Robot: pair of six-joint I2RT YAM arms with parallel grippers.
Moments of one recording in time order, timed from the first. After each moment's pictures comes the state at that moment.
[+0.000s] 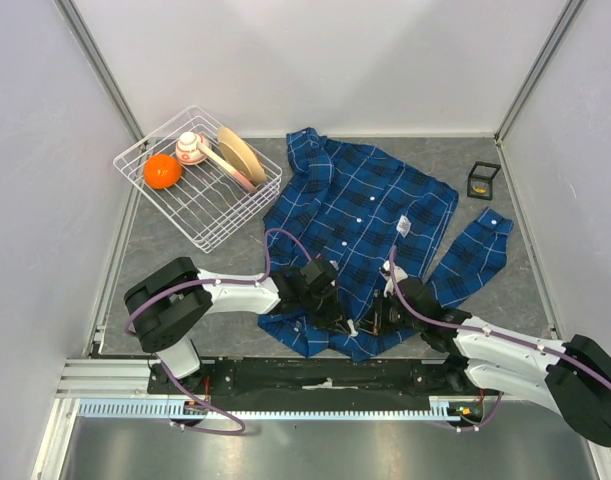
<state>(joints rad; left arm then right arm) -1.04 1.67 0.80 -0.04 0.31 -1.16 0.78 0.95 0.17 0.09 -0.21 0.79</state>
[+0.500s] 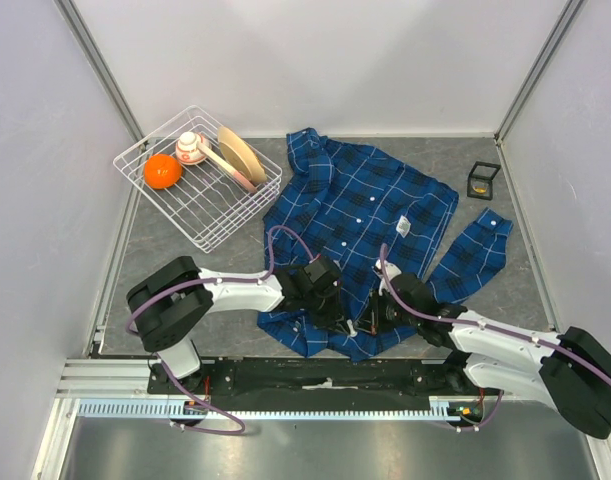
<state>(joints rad) -1.05 1.68 0.84 -0.12 0.29 -1.14 0.78 1.02 0.22 0.07 -0.25 0.72</state>
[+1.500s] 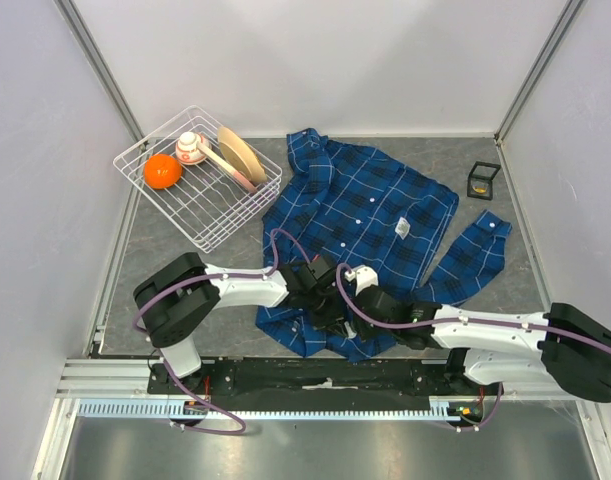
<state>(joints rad) -1.04 1.73 0.91 -0.26 0.33 -1.20 1.11 1.16 0.44 -0.16 0.18 0.61</state>
